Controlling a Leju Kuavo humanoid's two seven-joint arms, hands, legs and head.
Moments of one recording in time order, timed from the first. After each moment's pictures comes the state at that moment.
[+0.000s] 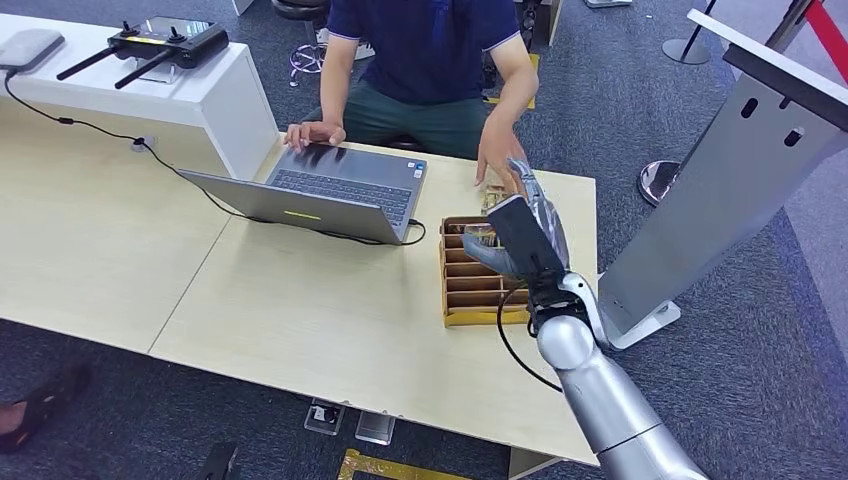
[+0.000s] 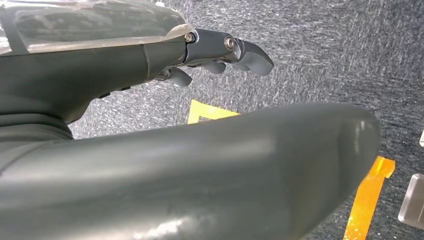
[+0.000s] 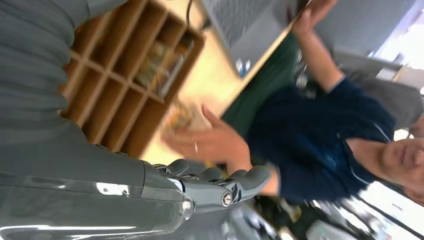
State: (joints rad) left arm -0.12 0.12 -0.89 -0.20 1.16 0.24 -0.04; right arm -0.66 0.09 0.65 -0.95 0.21 -0.23 -0.08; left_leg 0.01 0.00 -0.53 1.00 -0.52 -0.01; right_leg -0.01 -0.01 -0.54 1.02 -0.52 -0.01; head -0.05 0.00
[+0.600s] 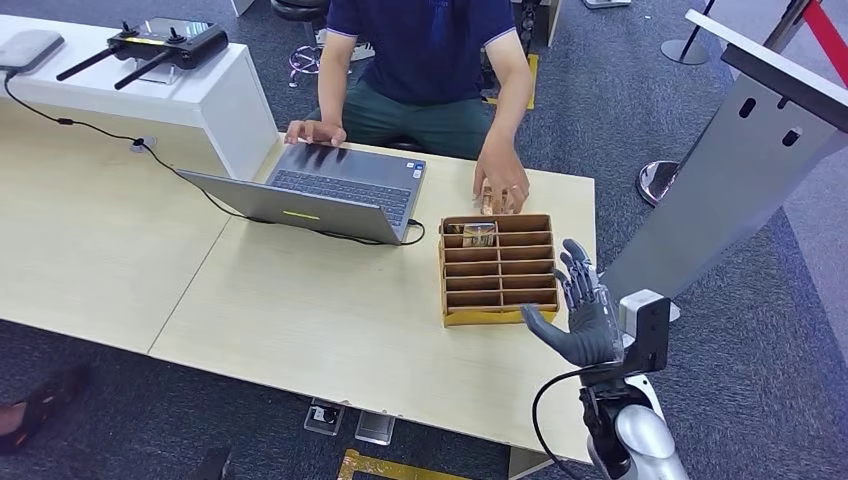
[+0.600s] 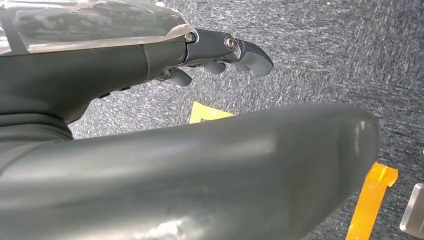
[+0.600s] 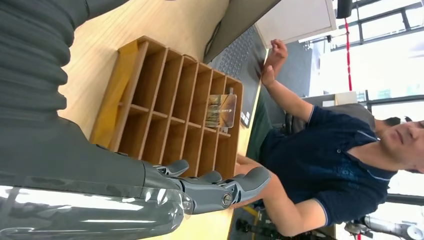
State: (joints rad) left arm -0.10 0.12 -0.89 -0.20 1.19 0.25 -0.06; right arm -0.28 -0.09 0.46 -1.23 -0.25 0.05 -0.31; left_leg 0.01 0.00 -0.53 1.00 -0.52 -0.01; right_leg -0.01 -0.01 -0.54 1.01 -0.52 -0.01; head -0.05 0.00
